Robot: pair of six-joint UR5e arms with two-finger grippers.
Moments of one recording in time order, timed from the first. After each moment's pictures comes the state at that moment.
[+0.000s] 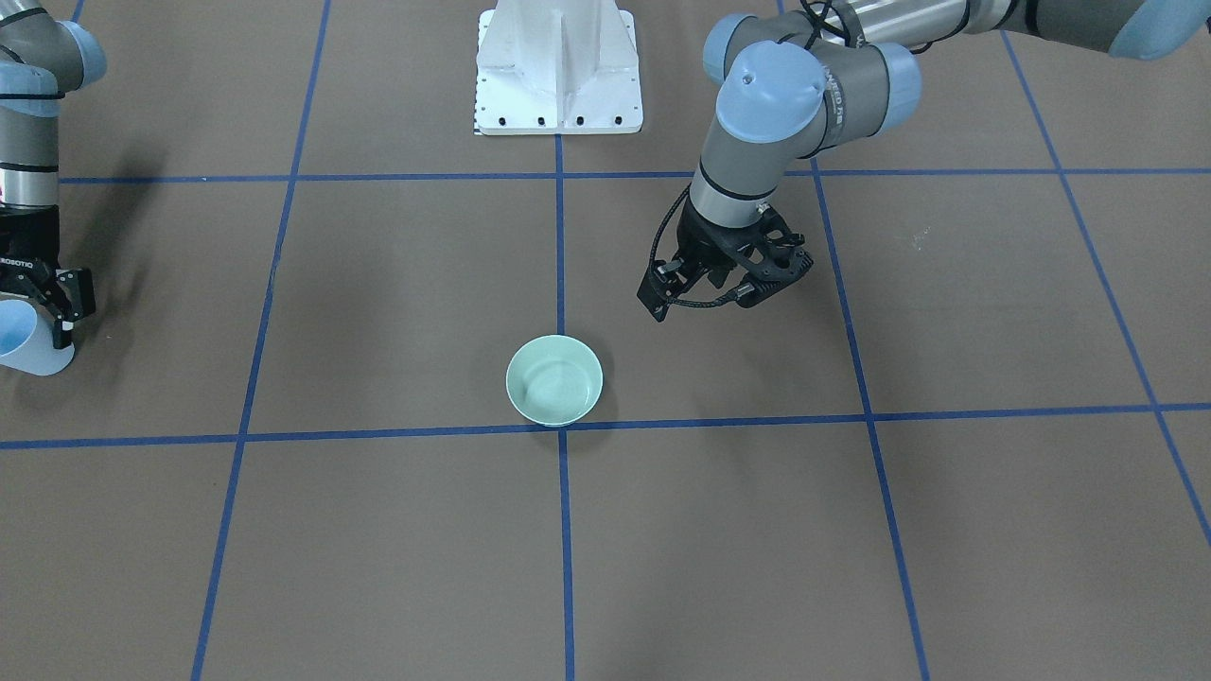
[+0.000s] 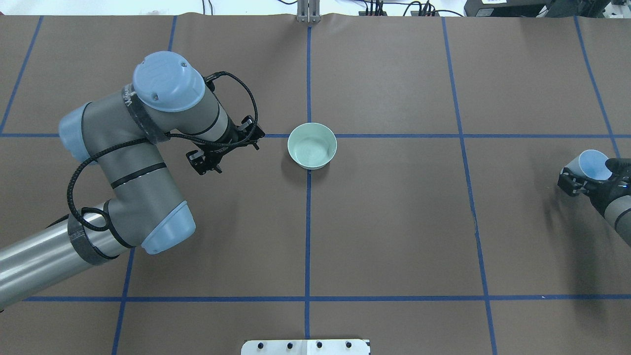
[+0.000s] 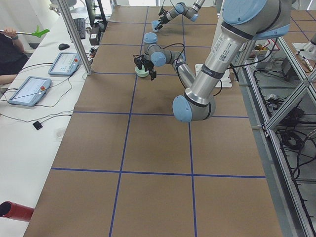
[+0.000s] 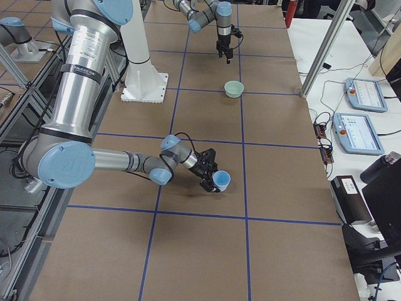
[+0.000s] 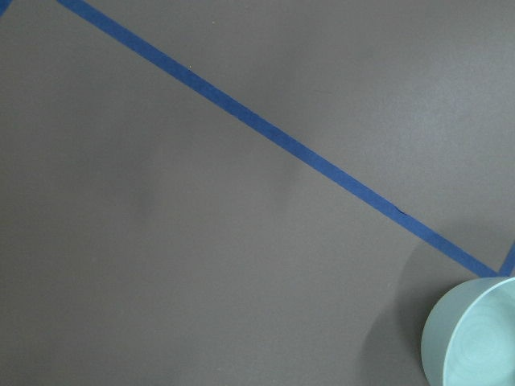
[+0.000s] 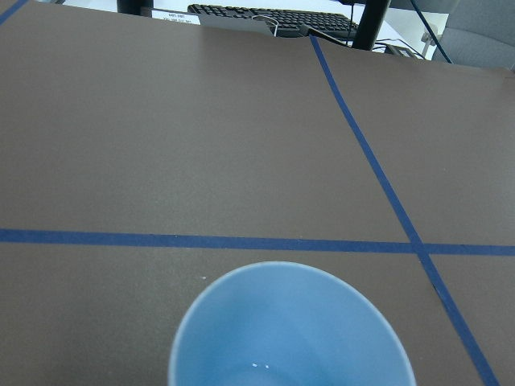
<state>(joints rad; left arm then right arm) -0.66 -2.20 -1.71 -1.64 -1.97 -1.70 0.58 -1.86 1.60 -0.51 1.09 1.18</state>
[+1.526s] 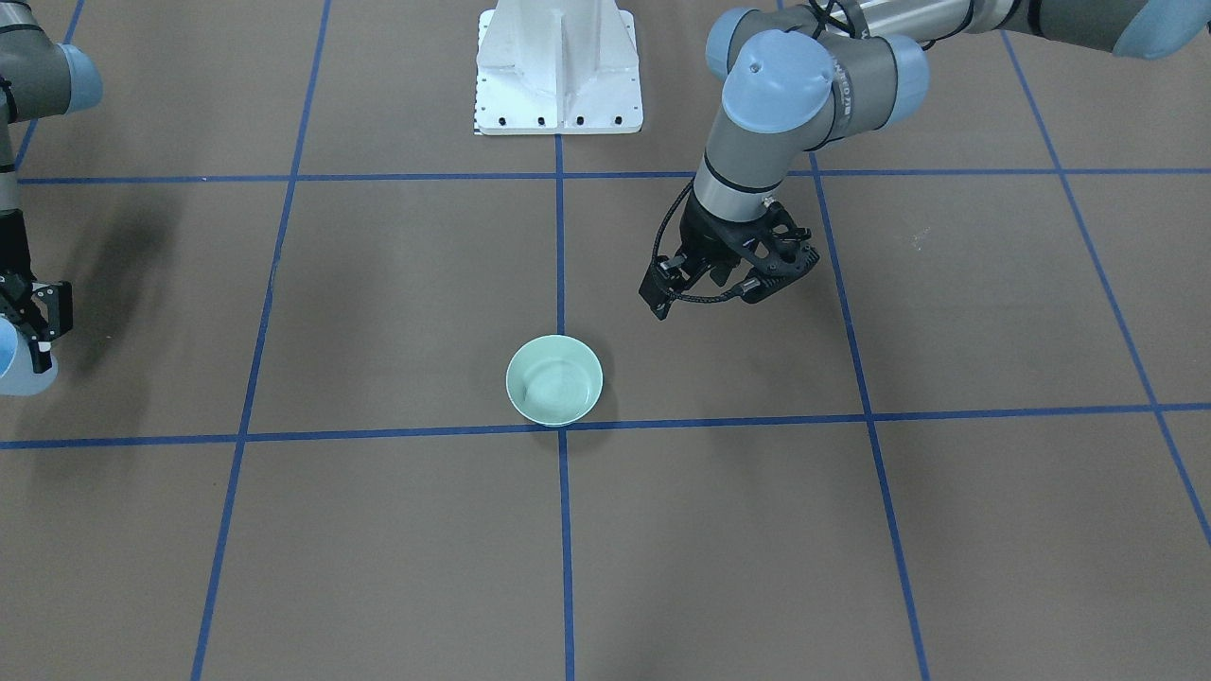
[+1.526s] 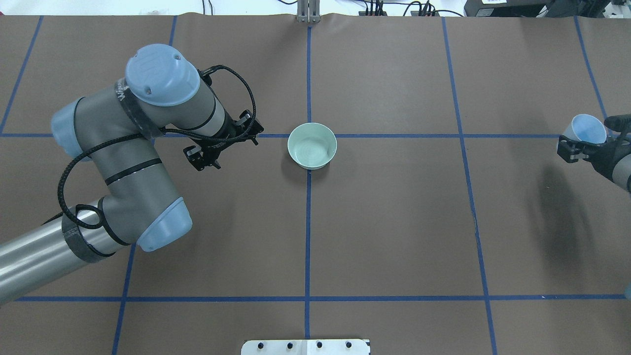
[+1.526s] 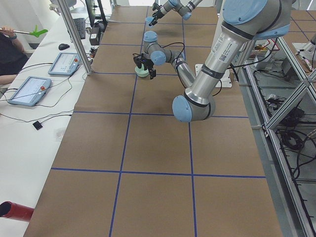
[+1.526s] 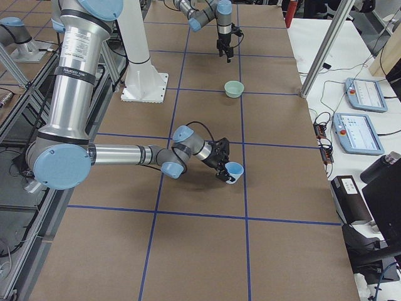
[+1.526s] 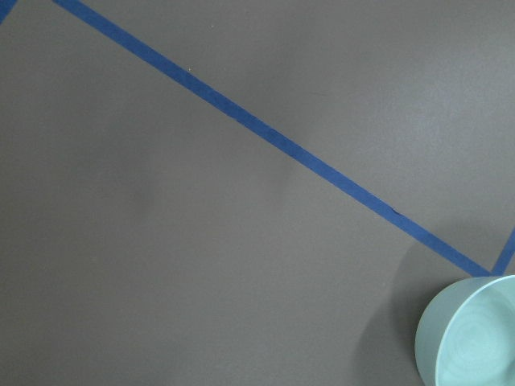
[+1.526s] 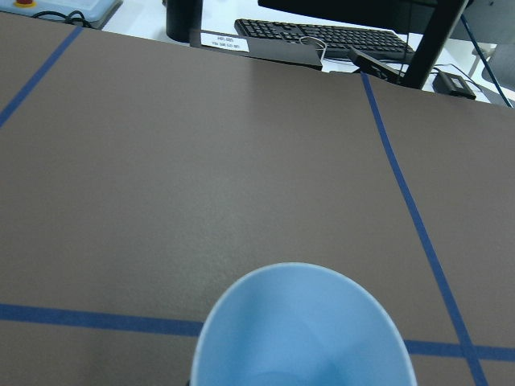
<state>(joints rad) -0.68 -2.20 -1.74 -1.62 -1.97 -1.68 0.80 -1.77 1.69 -0.52 1.37 0.89</state>
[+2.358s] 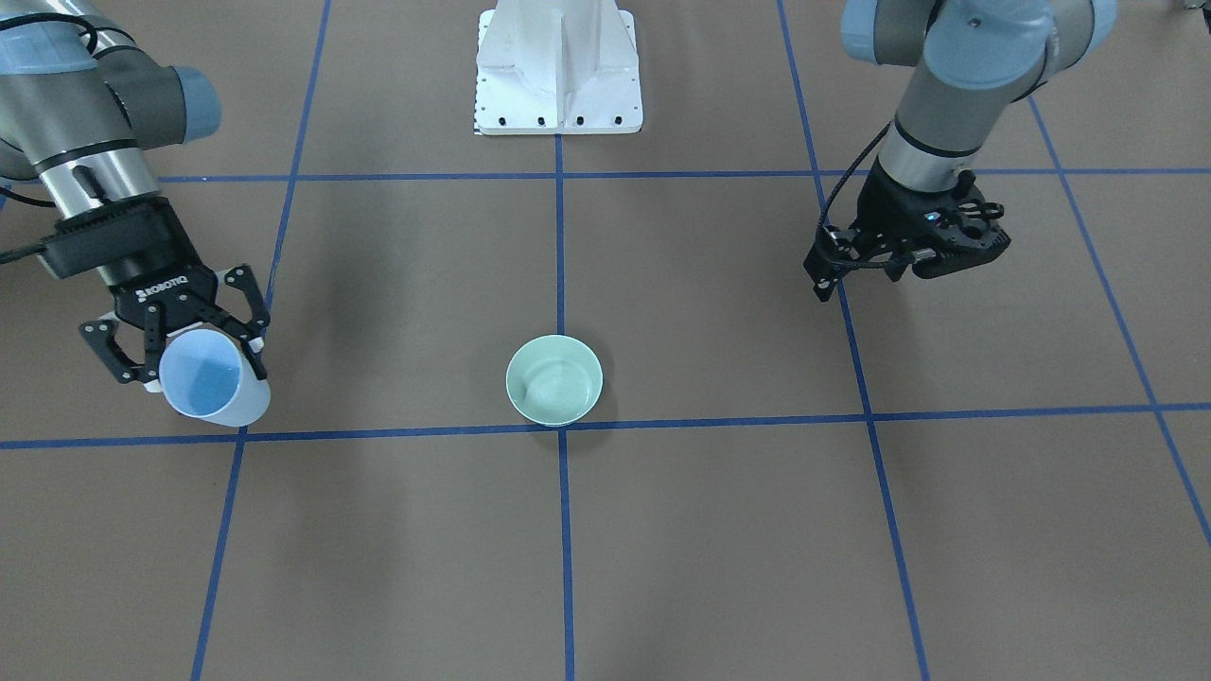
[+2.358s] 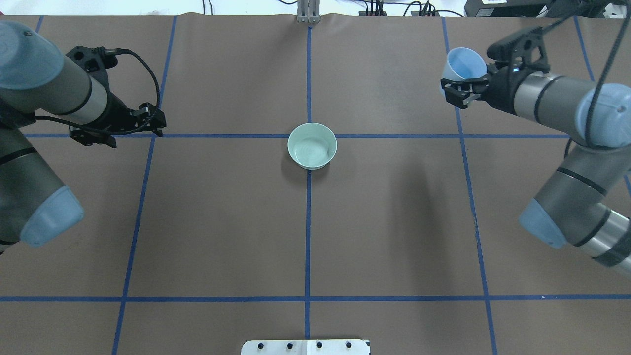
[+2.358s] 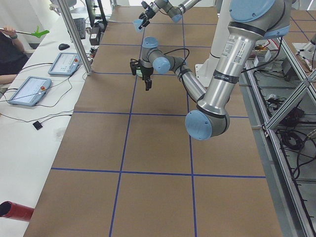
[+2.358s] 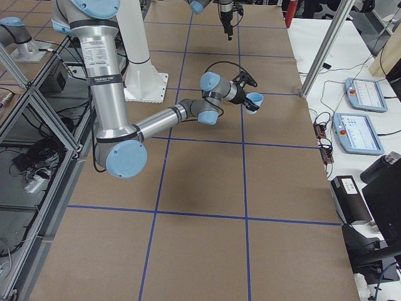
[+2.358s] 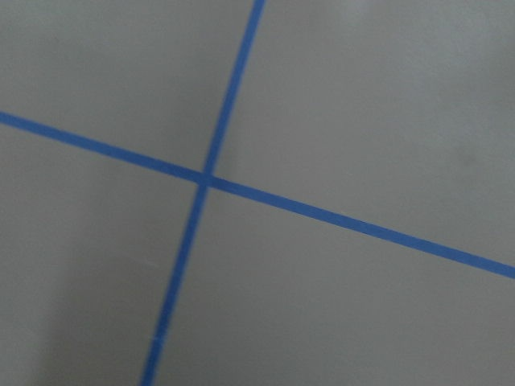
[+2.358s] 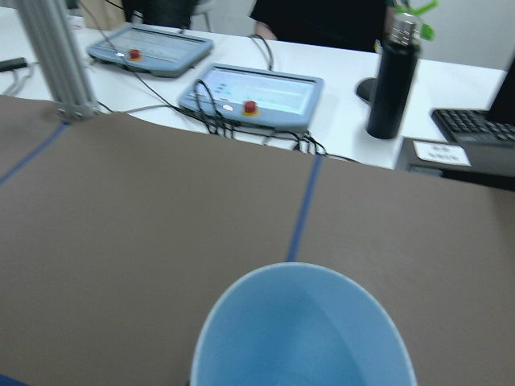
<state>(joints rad) -0.86 -1.89 -1.95 -1.56 -1.98 -1.18 0.81 -1.32 1.77 -0.70 1.59 0.55</state>
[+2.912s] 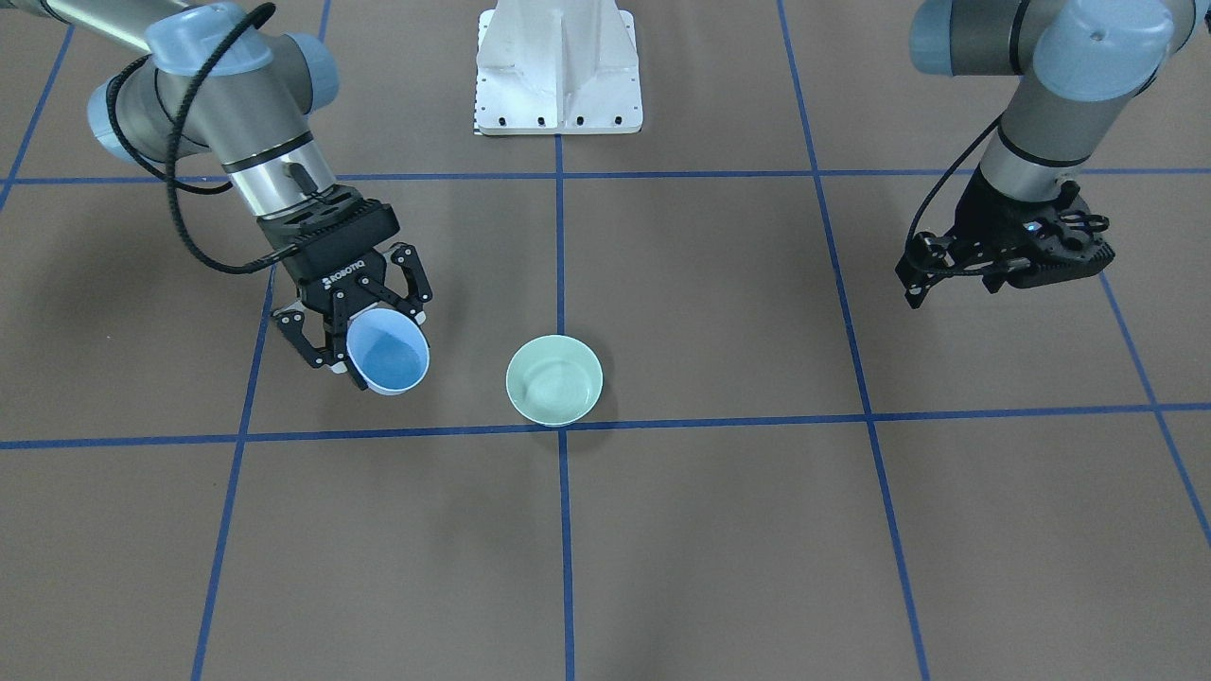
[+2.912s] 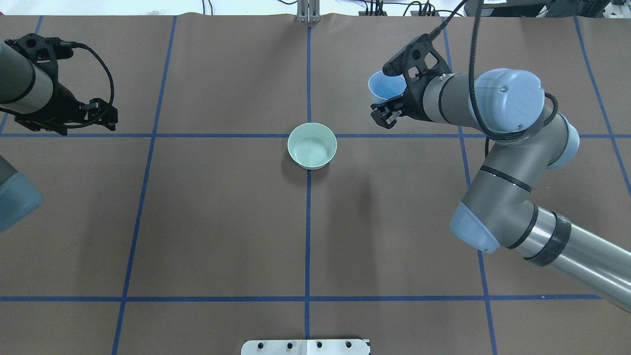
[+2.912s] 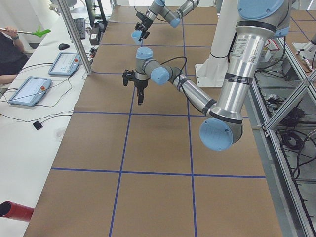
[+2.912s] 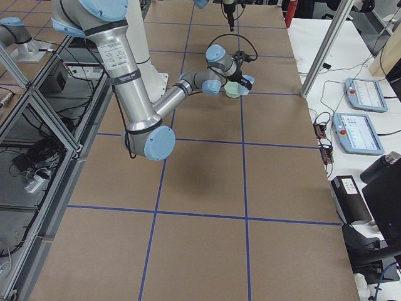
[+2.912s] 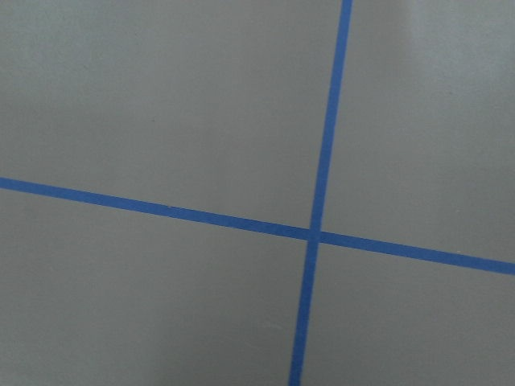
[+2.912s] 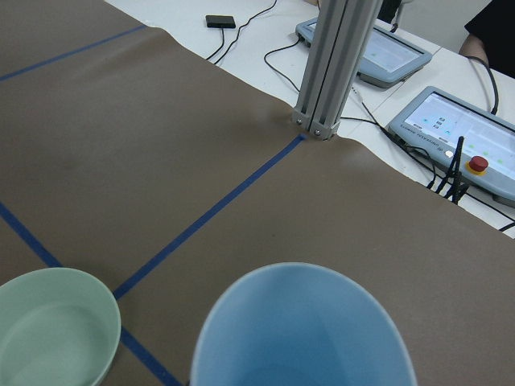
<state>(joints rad) -0.95 -1.80 -1.95 -1.57 -2.00 -0.96 0.69 -1.11 1.77 -1.07 1.64 0.39</state>
